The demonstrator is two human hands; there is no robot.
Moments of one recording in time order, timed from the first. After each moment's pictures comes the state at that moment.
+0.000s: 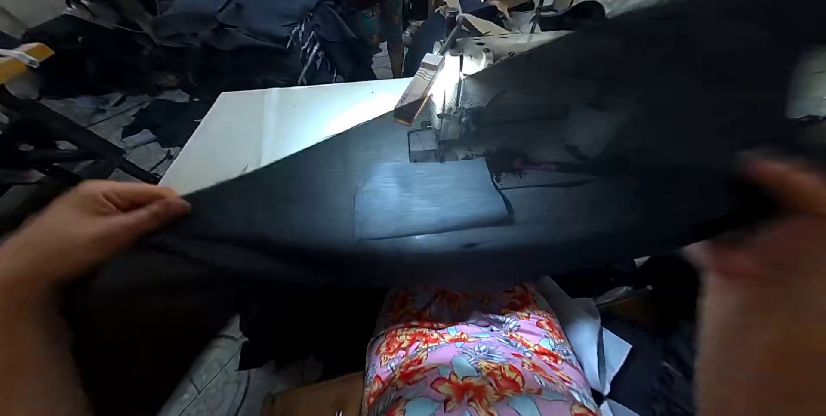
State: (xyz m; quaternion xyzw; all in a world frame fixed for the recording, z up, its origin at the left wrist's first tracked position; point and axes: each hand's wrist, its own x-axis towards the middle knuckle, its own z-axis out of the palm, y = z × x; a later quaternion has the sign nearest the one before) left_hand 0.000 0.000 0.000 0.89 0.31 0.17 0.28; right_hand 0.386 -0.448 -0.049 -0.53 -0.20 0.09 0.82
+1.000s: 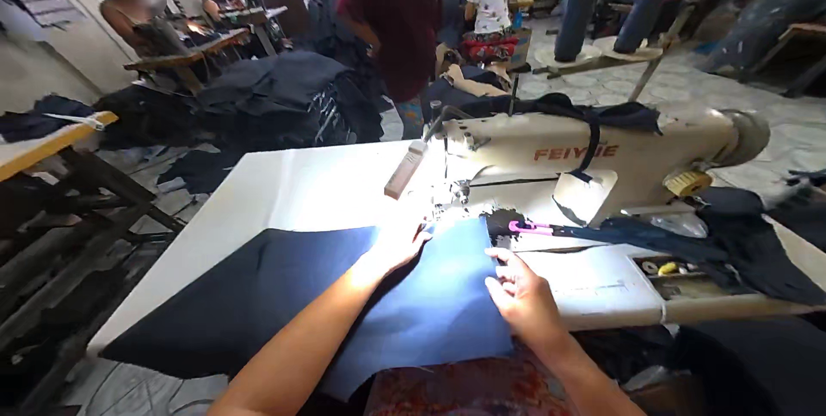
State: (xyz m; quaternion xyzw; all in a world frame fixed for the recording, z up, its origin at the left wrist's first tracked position) left_hand 0.288 -0.070 -0.133 0.97 0.07 0.14 0.18; right_hand 0.357 -0.326 -0.134 -0.76 -0.40 -0.04 0.50
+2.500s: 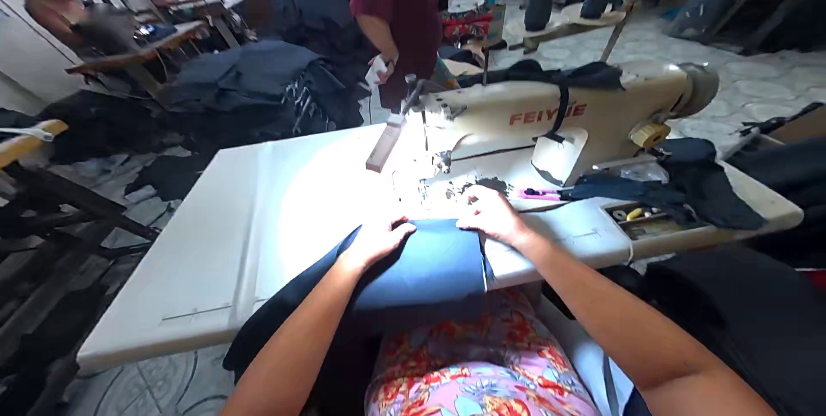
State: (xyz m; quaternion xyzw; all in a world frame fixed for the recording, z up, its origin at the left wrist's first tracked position) left_hand 0.249 -0.088 -0.130 0.94 0.14 0.08 0.32; right_hand 0.425 -0.289 -0.127 -0.78 -0.41 0.20 0.44
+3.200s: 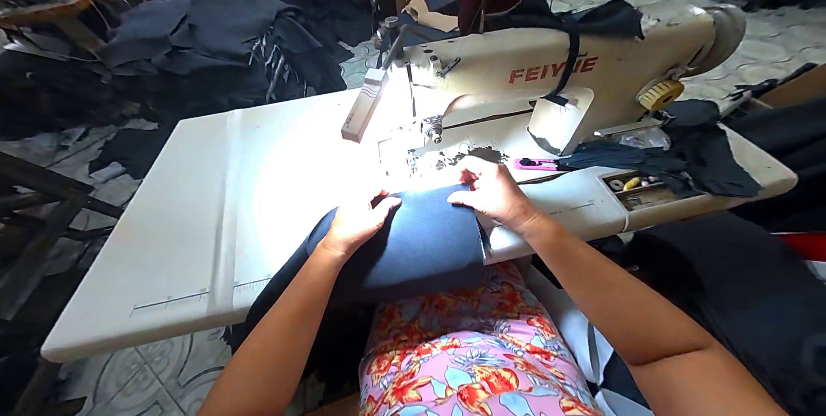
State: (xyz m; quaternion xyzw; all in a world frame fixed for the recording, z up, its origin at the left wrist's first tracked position) left_hand 0.236 -0.096 -0.130 0.91 0.12 0.23 0.32; right_hand 0.409 -0.298 -0.118 -0.72 -0.50 0.03 0.48
